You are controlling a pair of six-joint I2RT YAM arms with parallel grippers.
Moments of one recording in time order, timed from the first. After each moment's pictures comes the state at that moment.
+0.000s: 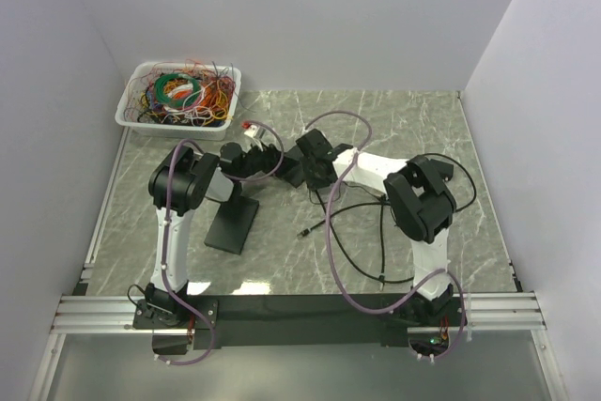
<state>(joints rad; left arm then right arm) -0.35 2.24 0.93 1.21 0.64 -0.50 0.66 1.99 1.34 -0.42 0.15 0.39</state>
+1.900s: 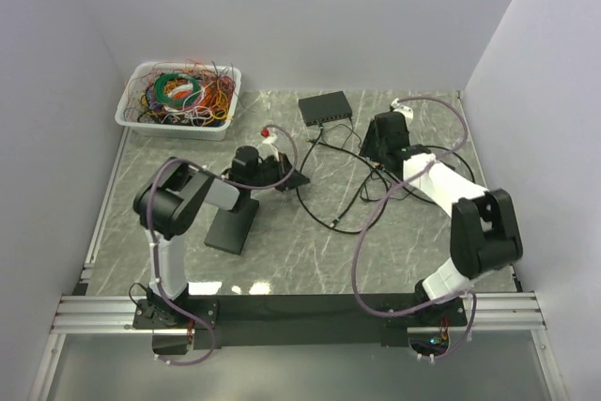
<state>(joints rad) -0.50 2.01 0.82 0.91 0.63 -0.62 0.29 1.60 1.06 -0.19 0.27 0.50</state>
